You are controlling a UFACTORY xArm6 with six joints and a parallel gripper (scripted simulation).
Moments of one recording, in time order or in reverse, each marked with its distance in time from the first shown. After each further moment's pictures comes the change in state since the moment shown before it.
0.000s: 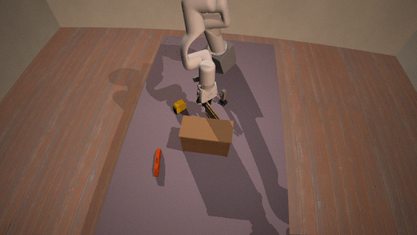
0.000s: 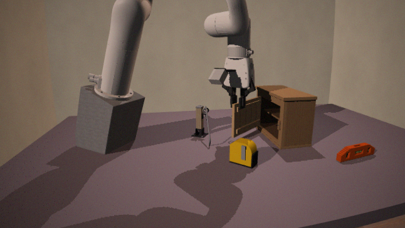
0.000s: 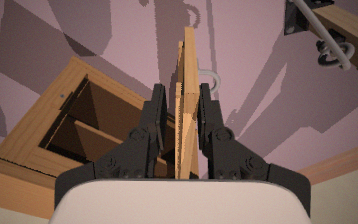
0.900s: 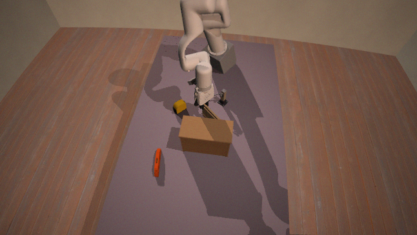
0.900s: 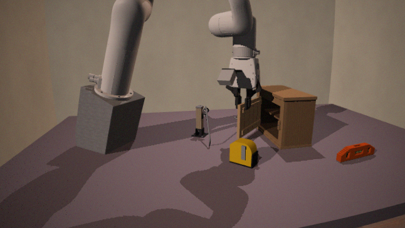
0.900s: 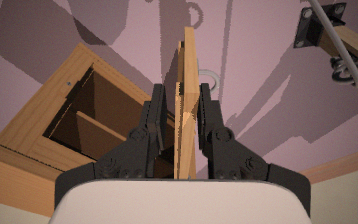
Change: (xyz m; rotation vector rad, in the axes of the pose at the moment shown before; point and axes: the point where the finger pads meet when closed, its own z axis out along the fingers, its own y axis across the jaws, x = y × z) arm -0.002 -0.019 0.000 0.000 0.000 -0.126
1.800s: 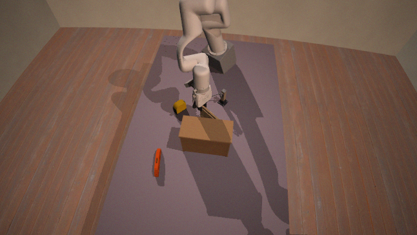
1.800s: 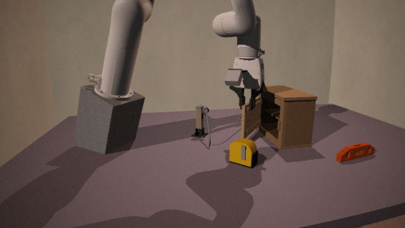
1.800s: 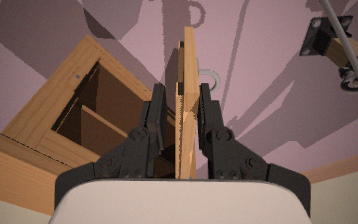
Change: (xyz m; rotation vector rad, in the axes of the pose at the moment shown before) arm -0.001 -0.015 0.000 -0.002 -0.001 -0.074
